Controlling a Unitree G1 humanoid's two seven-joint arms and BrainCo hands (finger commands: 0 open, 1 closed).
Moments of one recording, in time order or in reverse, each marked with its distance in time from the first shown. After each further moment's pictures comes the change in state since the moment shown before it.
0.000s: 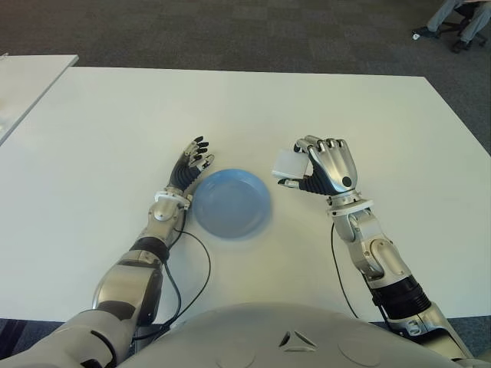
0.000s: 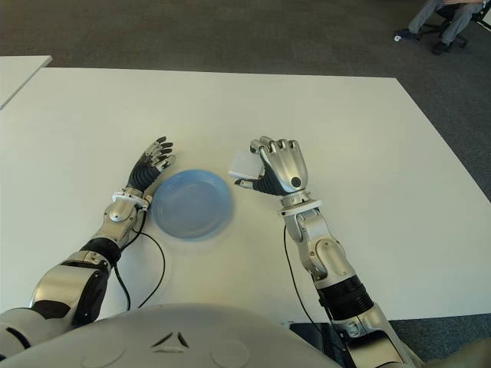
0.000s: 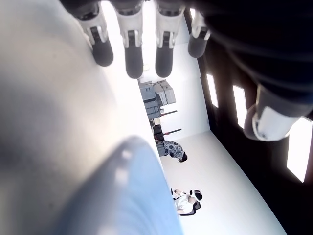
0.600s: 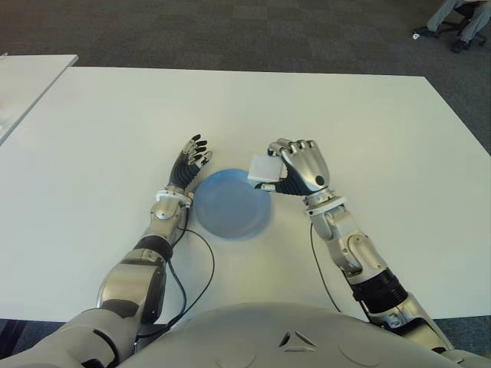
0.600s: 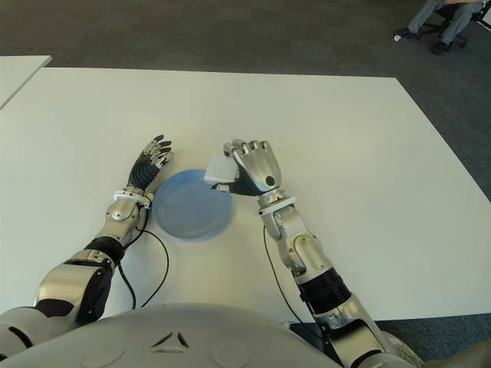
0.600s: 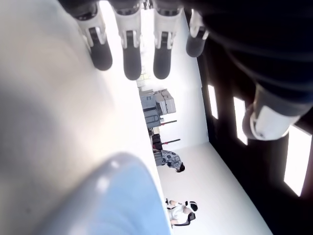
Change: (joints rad) left arm -0.012 -0.029 0.046 0.012 -0.044 0.005 -0.025; right arm -0.066 0.108 0.125 0.058 -0.037 -0.007 0.065
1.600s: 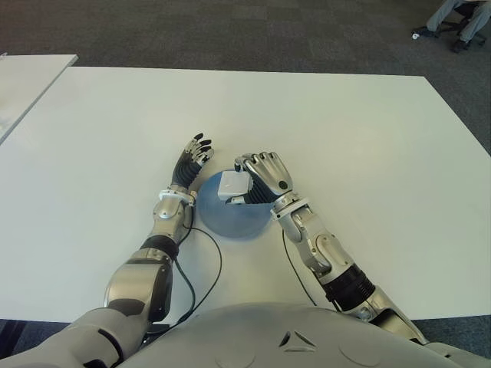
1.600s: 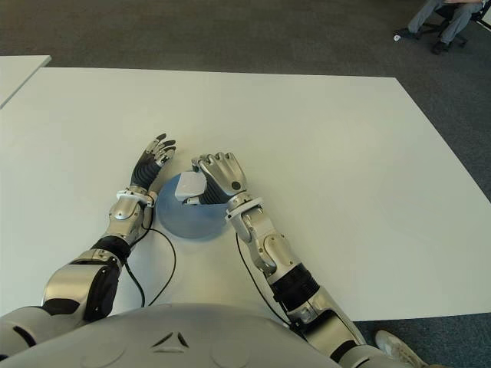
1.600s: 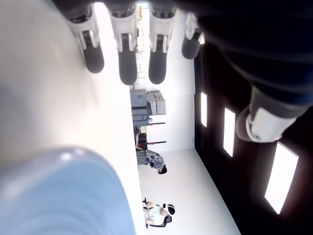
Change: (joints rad) left arm -0.006 -0.045 0.073 -0.003 -0.066 0.004 -0.095; right arm -0.042 0.144 0.099 0.106 0.020 0.033 0.121
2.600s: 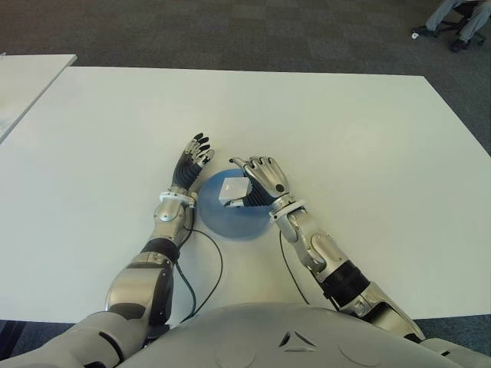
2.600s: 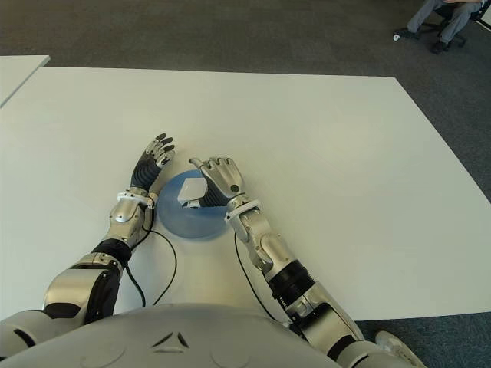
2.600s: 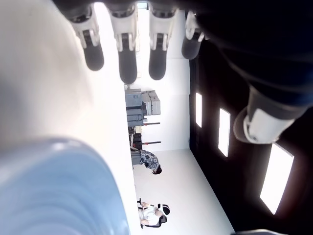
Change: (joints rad) left arm 0.028 -0.012 0.003 -0.040 0.001 -0.018 0.004; right arm -0.030 -0.001 0.025 0.114 0.027 0.002 -0.030
